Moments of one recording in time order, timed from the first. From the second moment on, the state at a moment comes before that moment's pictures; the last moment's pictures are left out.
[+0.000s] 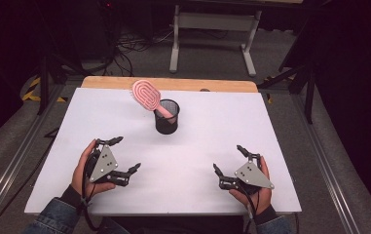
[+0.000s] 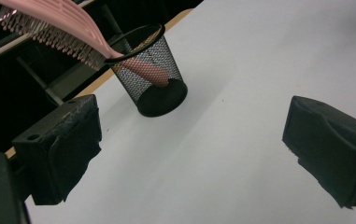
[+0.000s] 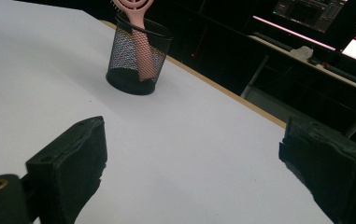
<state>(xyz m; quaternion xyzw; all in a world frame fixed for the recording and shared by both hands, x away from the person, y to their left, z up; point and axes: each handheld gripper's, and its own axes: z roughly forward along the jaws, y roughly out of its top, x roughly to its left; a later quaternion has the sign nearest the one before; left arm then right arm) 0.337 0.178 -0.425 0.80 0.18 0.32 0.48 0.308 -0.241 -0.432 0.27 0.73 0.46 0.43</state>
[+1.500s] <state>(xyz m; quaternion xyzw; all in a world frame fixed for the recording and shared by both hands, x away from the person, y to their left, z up) 0.323 0.229 -0.459 0.79 0.26 0.30 0.47 0.315 -0.241 -0.435 0.28 0.73 0.47 0.41</state>
